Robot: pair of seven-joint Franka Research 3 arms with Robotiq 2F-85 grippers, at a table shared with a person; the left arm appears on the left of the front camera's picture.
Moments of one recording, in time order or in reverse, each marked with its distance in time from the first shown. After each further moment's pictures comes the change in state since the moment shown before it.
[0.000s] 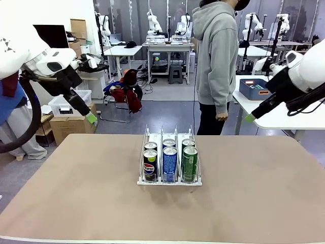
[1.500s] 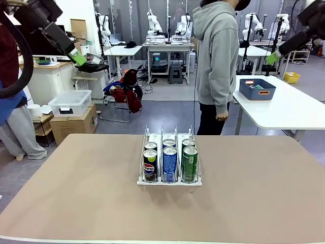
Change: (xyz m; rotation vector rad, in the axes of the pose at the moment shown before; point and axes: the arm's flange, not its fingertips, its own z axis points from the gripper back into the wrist) left arm 0.065 0.002 0.149 -0.097 -0.137 -0.001; right arm 0.081 -0.057 0.143 0.108 -0.139 0.030
